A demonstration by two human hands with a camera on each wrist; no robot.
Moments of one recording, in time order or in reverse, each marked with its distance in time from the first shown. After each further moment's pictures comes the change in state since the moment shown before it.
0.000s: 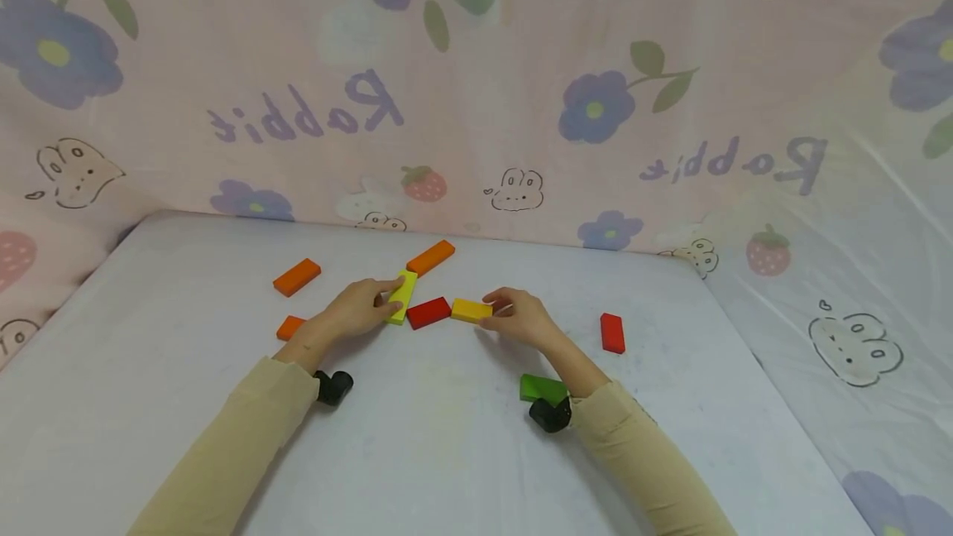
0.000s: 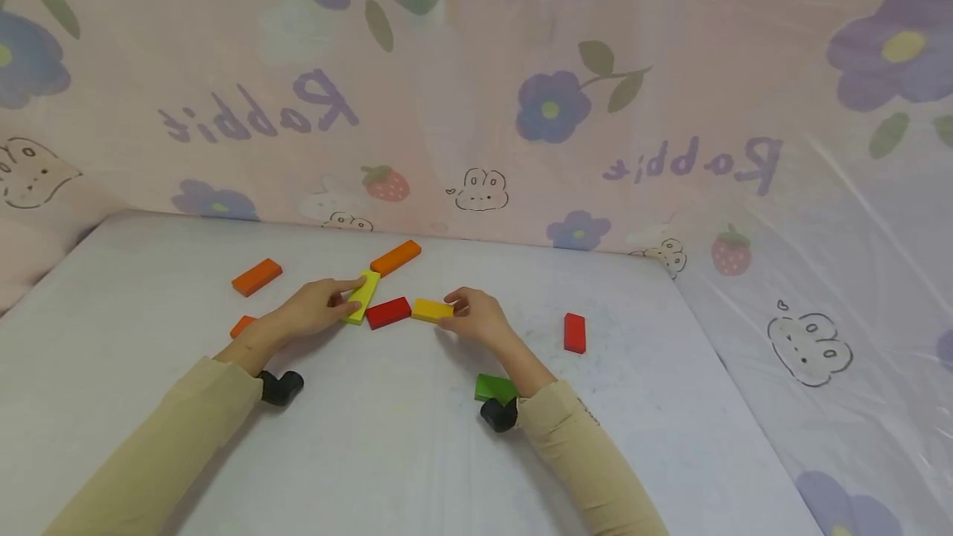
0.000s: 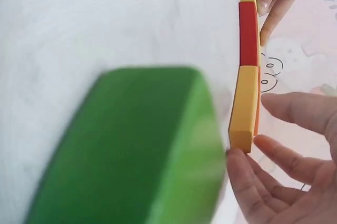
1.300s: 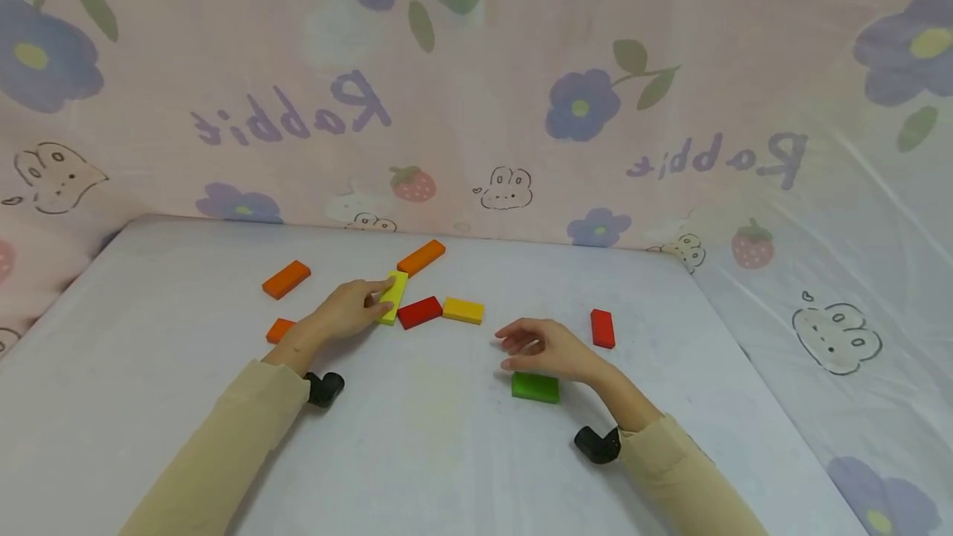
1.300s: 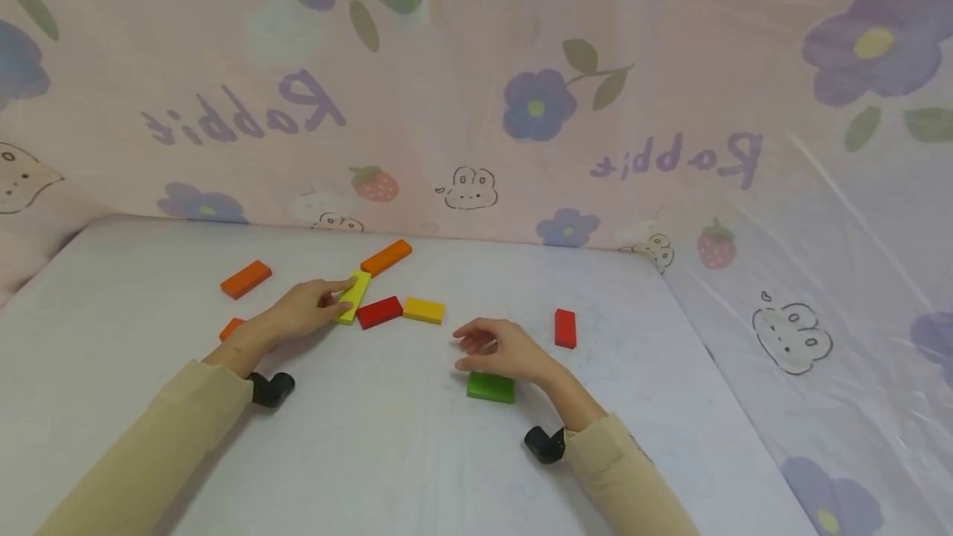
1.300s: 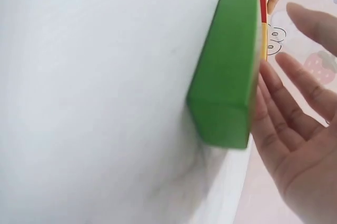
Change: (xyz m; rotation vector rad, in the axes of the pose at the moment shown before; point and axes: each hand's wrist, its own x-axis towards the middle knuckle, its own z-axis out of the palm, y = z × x) left_hand -0.001 -0.002 -0.002 -0.014 -0.005 0.021; right_hand -0.048 0.053 -0.025 0.086 -0.221 -0.305
